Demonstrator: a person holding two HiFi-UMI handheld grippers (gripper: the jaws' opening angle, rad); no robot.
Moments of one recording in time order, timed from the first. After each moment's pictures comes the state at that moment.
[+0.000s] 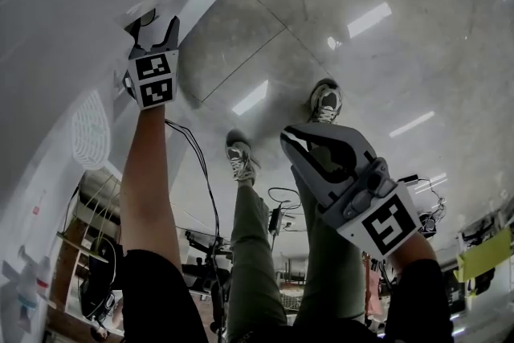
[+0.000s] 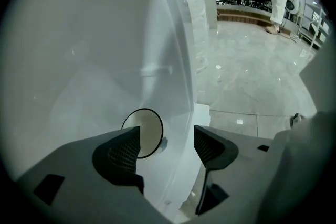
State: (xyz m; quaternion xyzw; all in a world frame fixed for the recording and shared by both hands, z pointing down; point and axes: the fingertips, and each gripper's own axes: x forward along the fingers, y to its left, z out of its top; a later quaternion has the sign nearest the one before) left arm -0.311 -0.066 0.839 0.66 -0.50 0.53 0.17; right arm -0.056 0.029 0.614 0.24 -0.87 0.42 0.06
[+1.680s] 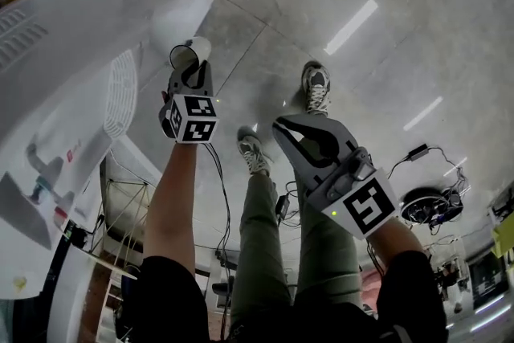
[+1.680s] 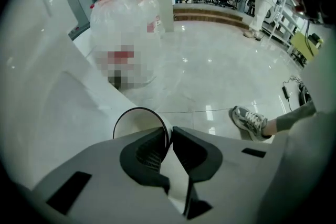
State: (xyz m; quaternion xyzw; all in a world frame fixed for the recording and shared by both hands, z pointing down) left arm -0.184 0.048 0.732 0.73 -0.33 0.57 0.18; right arm -0.023 0.078 0.505 0.35 -0.85 0.39 0.03
